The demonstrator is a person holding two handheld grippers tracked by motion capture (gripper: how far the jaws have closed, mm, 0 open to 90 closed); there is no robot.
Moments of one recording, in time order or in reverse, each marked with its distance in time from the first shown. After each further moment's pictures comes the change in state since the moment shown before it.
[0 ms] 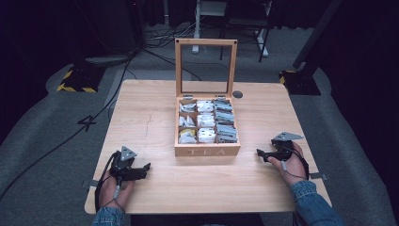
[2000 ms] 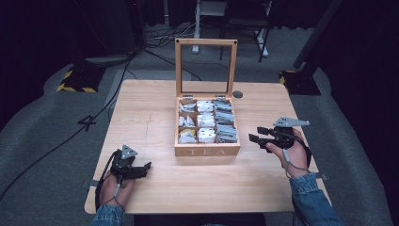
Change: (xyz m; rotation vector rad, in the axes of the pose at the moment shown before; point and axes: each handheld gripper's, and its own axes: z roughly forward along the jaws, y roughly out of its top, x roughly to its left) left arm 0.002 0.004 0.004 -0.001 -0.004 -0.001; right arm 0.044 0.079 -0.053 -0.165 0.196 0.011
